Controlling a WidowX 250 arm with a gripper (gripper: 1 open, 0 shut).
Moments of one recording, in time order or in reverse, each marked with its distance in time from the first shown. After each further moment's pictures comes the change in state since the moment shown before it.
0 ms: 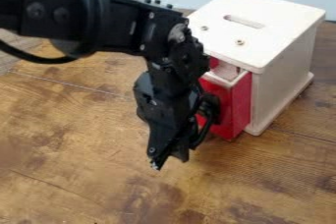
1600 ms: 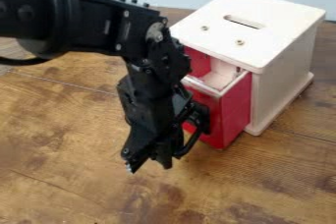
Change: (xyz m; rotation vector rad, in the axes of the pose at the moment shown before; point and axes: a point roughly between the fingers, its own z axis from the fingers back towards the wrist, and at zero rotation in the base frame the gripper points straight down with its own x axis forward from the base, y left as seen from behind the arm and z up) arm 0.012 0.012 0.007 0.018 0.005 -0.179
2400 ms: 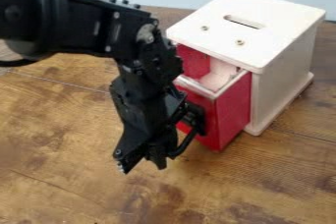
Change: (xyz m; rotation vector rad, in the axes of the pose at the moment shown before) arm 0.007 0.008 -0.001 0.000 -0.010 -0.023
